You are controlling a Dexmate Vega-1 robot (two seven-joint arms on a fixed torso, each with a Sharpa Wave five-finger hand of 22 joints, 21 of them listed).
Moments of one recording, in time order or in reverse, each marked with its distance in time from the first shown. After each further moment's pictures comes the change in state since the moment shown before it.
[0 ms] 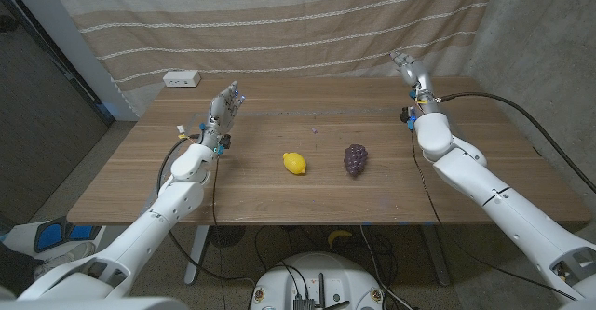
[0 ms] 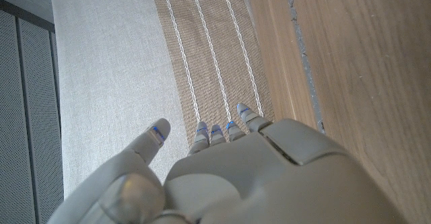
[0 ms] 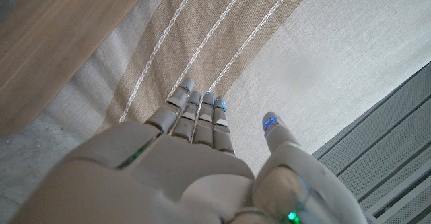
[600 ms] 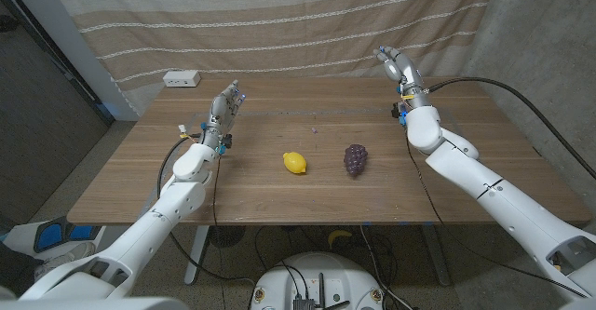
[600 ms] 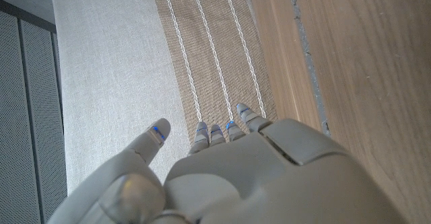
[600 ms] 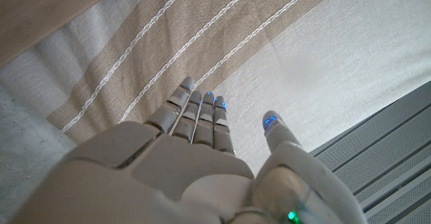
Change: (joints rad) left arm 0.002 -0.002 0.003 -0.006 0.022 -0.011 0.025; left_hand -0.003 -0.003 -0.003 0.014 0.000 -0.004 -0.004 0.000 0.000 -0.004 -0.004 0.000 0.000 0.000 0.000 0.000 0.005 0.000 0.000 0.000 0.000; right arm 0.053 -0.014 -0.073 -0.041 -0.153 -0.098 0.017; right_hand 0.000 0.000 0.002 -0.007 0.000 0.016 -0.005 0.000 0.000 0.007 -0.007 0.000 0.000 0.000 0.000 0.000 0.000 0.000 0.000 0.000 0.000
